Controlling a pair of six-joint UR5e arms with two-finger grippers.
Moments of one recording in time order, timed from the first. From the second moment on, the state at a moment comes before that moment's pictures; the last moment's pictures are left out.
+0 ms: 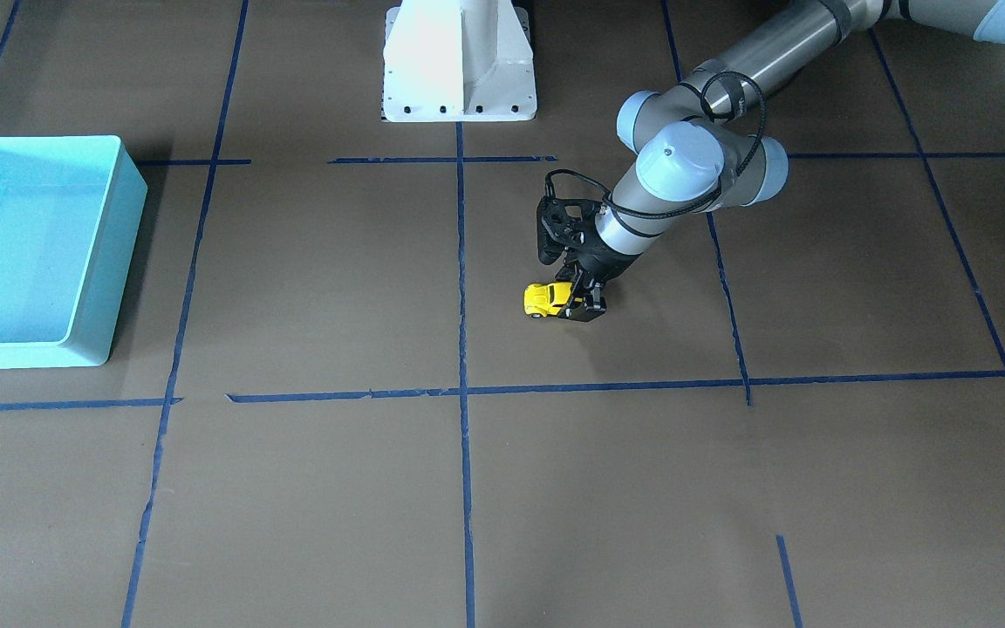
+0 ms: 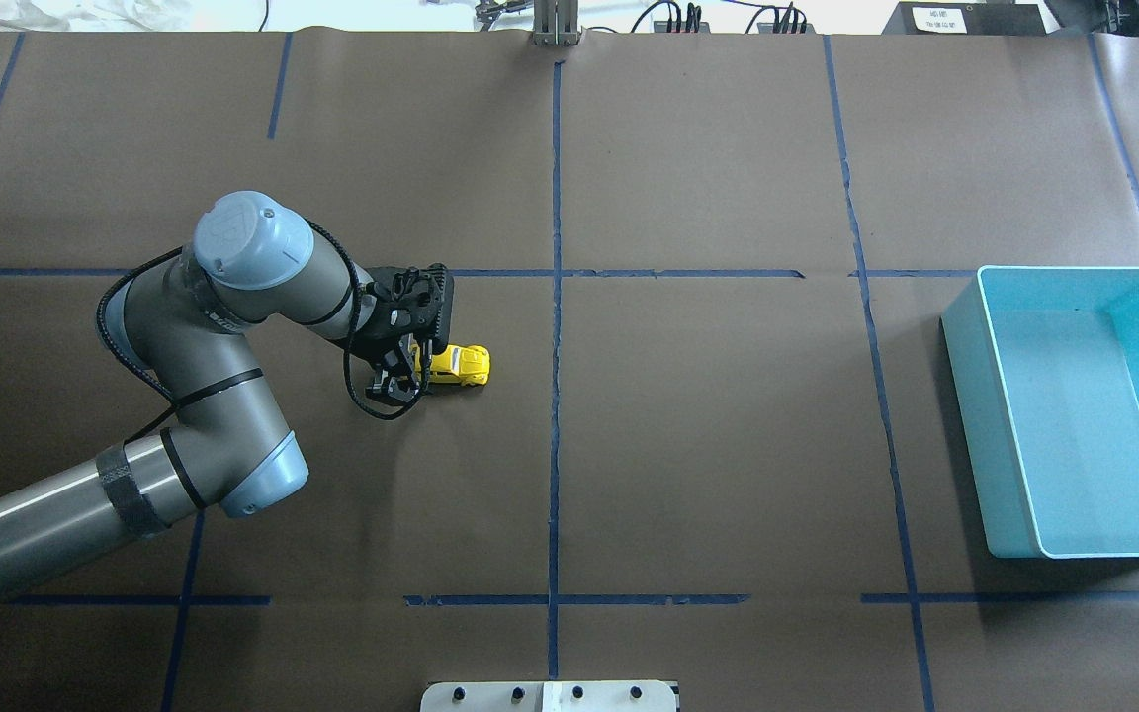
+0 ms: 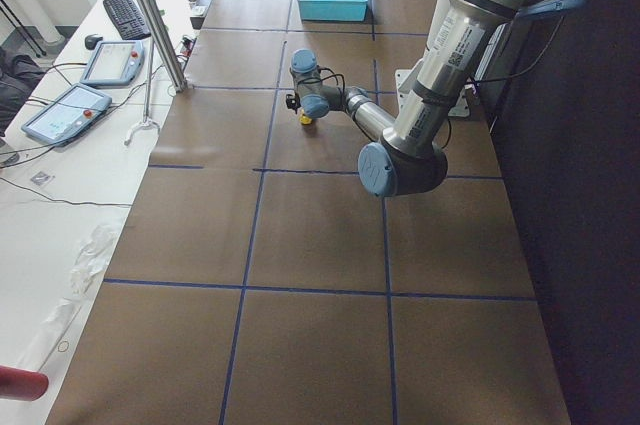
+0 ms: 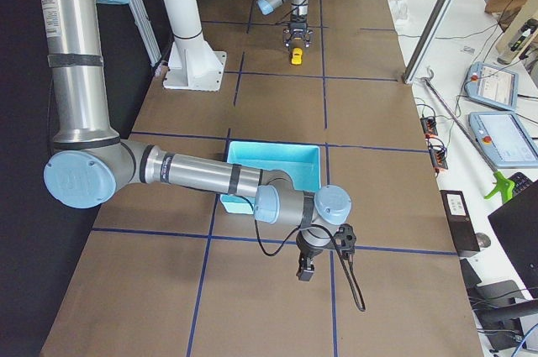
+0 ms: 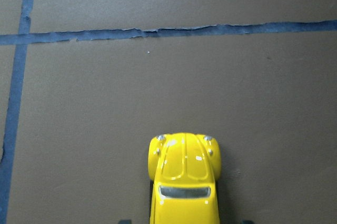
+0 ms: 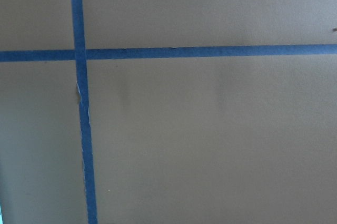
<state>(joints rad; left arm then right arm) -0.63 -2.11 -1.48 -2.15 -2.08 0.37 1.51 -1.51 1.36 -1.54 2.24 0.01</state>
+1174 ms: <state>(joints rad) -0.73 -2.03 -1.70 -1.89 -2.13 0.35 1.51 -1.50 1.36 -1.54 2.24 0.01</state>
